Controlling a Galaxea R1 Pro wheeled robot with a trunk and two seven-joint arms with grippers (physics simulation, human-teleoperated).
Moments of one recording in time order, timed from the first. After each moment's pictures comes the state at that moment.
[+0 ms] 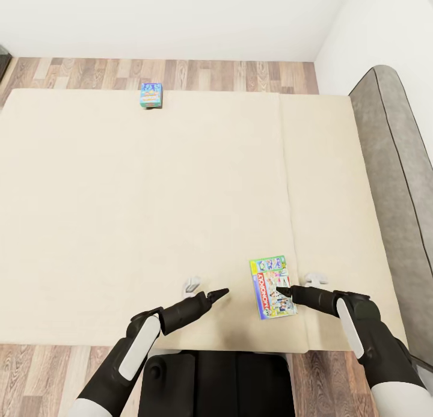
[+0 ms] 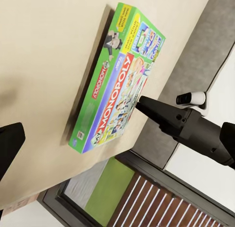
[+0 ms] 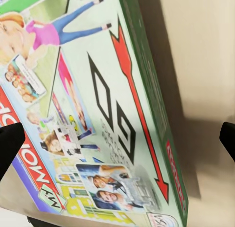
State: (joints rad) left arm -0.45 -0.06 -0.21 -1.10 0.83 0.65 -0.41; right arm -0.51 -0.13 -0.15 -1.19 -0.13 0.83 0.47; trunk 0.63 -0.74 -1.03
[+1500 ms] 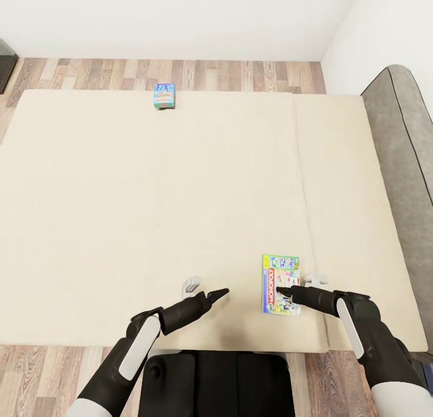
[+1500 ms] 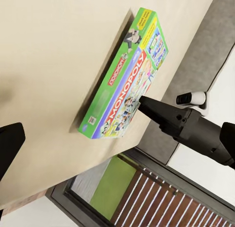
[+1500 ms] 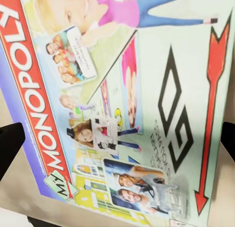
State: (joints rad) left arm -0.45 -0.06 -0.21 -1.10 0.83 0.65 -0.41; right arm -0.51 -0.13 -0.15 -1.19 -0.13 0.83 0.47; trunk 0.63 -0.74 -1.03
